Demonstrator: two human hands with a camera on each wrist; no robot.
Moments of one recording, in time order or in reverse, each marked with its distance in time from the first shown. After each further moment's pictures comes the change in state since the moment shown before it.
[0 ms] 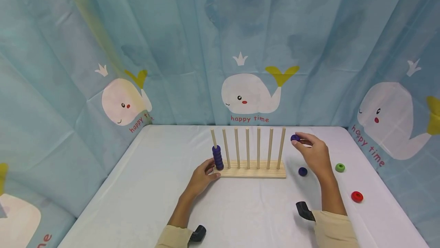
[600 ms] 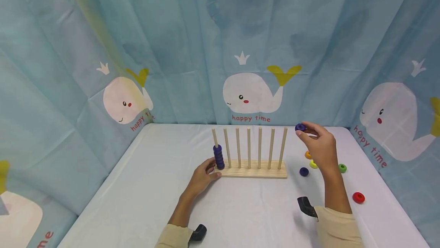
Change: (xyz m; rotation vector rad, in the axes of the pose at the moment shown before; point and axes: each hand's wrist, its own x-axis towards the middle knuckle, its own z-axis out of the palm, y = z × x) left_hand 0.000 -0.003 0.000 -0.003 -0.003 -0.005; right_hand 0.003 -0.032 -0.016 0.000 0.137 -0.093
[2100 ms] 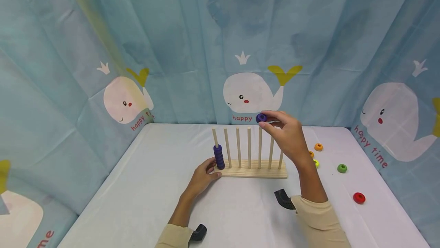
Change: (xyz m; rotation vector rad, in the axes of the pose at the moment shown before) left_hand 0.000 0.001 0.001 0.034 0.002 0.000; right_hand 0.006 -0.086 0.040 0.221 -0.163 -0.357
